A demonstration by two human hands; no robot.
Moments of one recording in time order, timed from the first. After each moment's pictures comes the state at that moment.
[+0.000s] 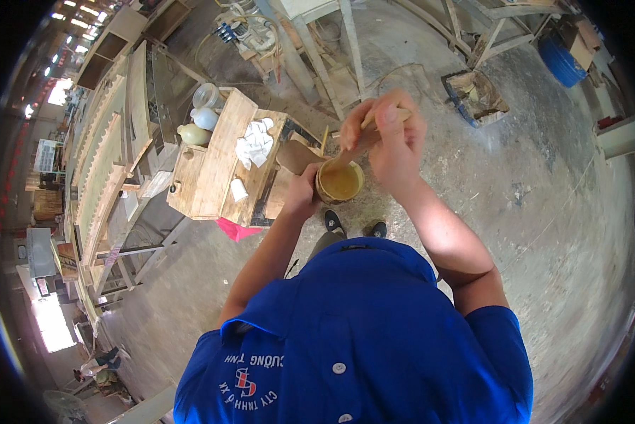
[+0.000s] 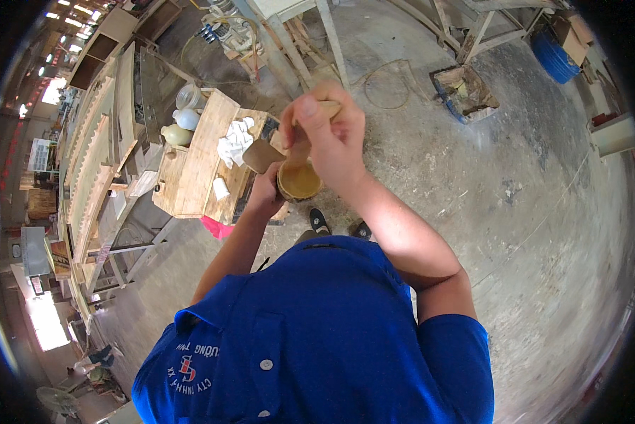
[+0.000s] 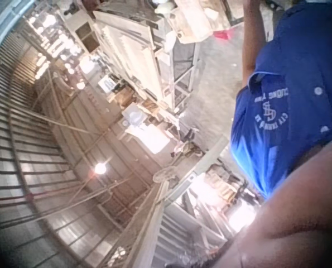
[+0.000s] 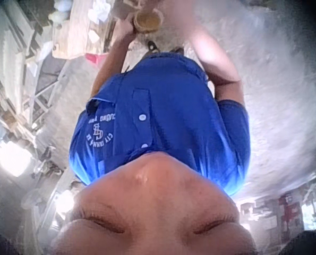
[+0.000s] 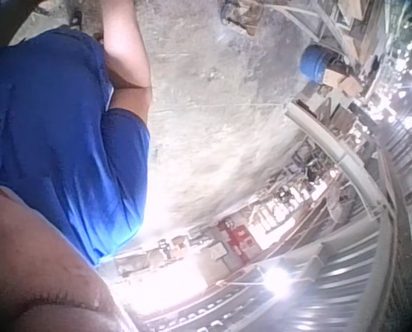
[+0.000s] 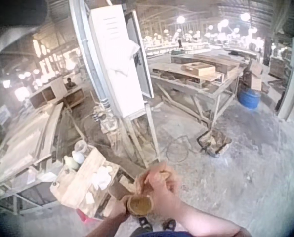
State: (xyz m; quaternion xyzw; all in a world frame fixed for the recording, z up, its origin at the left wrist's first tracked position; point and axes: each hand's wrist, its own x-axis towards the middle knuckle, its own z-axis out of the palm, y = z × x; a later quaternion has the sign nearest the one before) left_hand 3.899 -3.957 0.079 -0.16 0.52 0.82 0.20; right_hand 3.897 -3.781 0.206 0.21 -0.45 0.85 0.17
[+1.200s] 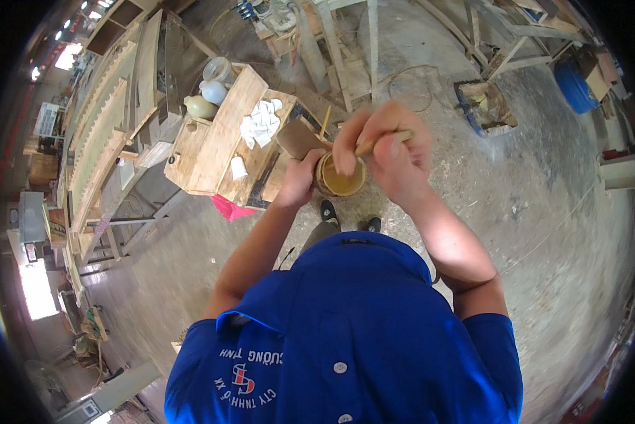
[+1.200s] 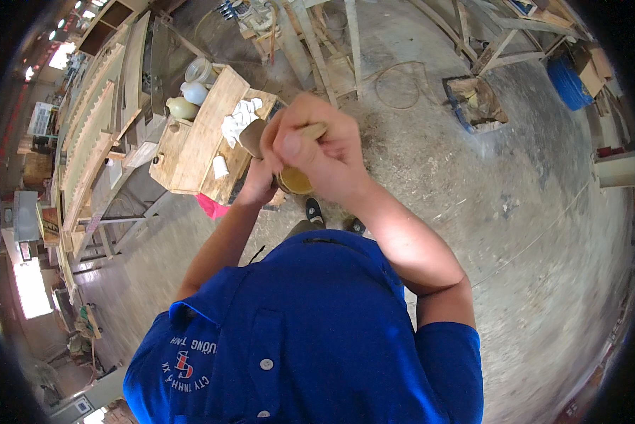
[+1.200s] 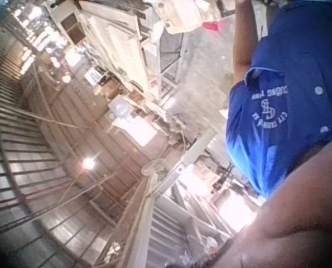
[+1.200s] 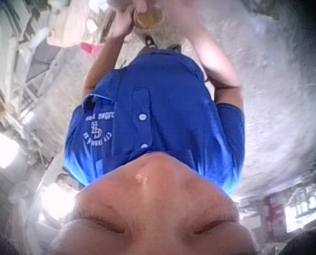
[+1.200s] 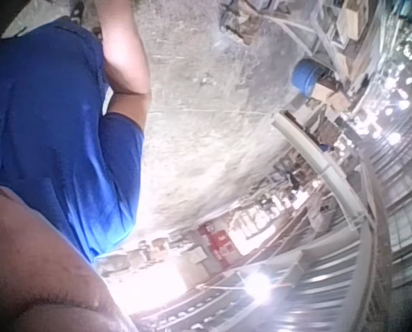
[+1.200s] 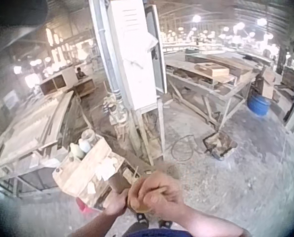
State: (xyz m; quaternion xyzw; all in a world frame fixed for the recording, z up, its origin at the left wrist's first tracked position) left_hand 3.909 -3.959 0.108 -0.10 0.58 0.80 0.11; right_hand 3.915 -3.795 0.221 0.36 -0.43 0.83 0.07
